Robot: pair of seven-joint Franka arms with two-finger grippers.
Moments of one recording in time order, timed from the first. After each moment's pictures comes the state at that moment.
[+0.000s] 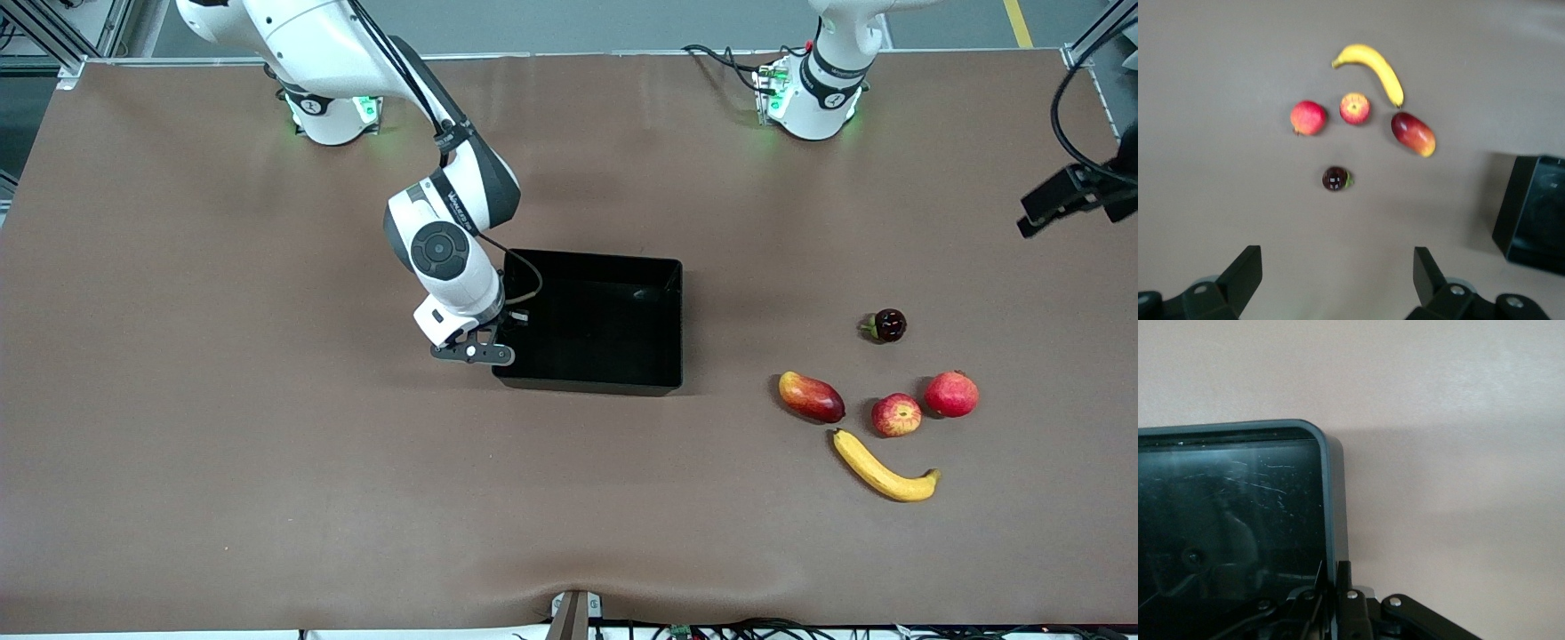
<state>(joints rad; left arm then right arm) 0.07 0.00 -0.12 -1.46 0.06 1.46 -0.18 0.69 0.55 -0.10 -1.68 0.17 2.19 0.61</state>
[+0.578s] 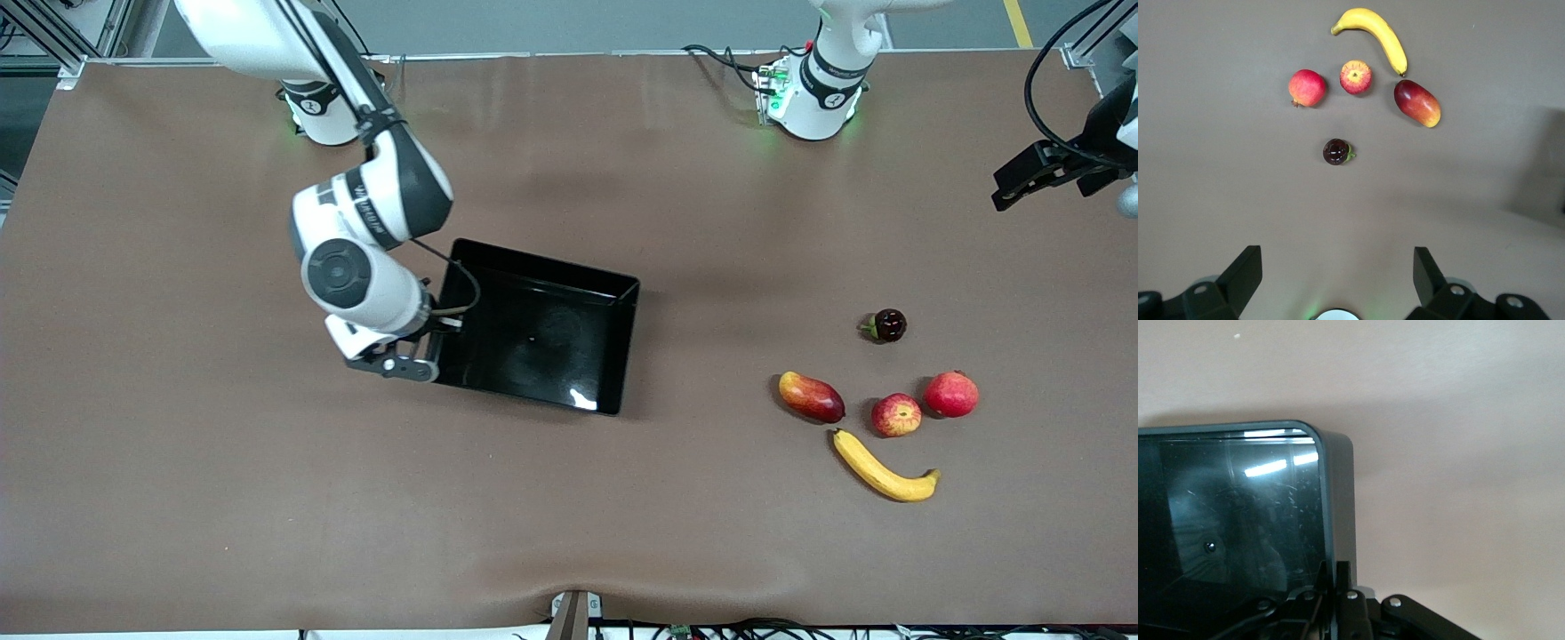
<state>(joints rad) 0.00 -0.08 -0.05 -1.57 0.06 1.46 -0.18 0.51 0.44 -0.11 -1.63 0.17 1.90 0.52</state>
